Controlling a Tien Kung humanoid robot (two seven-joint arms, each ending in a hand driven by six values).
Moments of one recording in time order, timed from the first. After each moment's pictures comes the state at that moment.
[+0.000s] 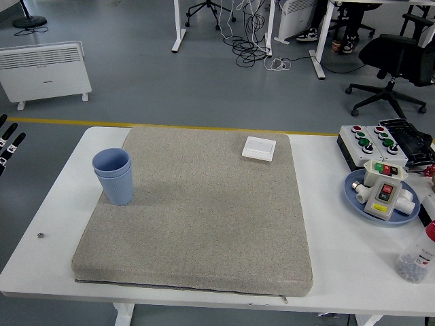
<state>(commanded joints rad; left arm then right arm) -0.20 0.50 -1.62 -1.25 0.13 -0.23 0.01 0.08 -0.11 1.36 0.18 -0.72 -0.22 -0.36</state>
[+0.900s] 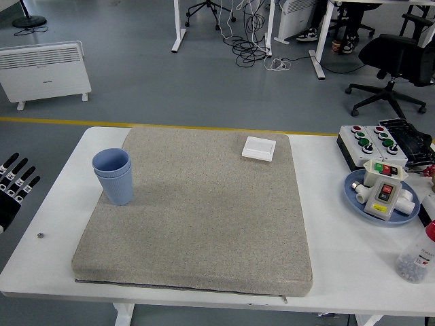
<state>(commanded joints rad) -0.19 0.45 -1.53 -1.13 0.27 -0.20 -0.02 0.07 -0.12 1.38 0.18 -0.75 -0.22 -0.36</state>
